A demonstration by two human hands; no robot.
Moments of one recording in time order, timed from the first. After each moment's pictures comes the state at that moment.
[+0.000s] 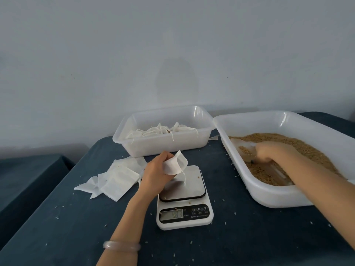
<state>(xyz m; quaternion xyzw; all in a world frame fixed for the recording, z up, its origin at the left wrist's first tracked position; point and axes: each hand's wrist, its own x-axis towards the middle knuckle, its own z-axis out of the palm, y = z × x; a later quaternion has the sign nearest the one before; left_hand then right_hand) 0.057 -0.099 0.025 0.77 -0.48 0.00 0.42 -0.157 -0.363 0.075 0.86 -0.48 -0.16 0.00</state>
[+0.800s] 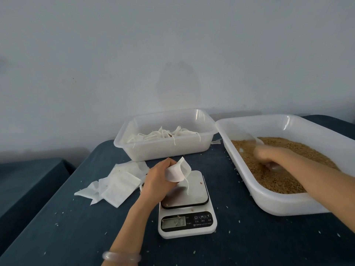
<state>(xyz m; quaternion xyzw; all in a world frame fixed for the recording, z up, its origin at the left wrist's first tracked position) 0.061 -0.100 0.020 0.77 -0.49 -0.01 0.41 -0.144 -0.374 0.067 0.81 -0.54 -0.05 -0.23</state>
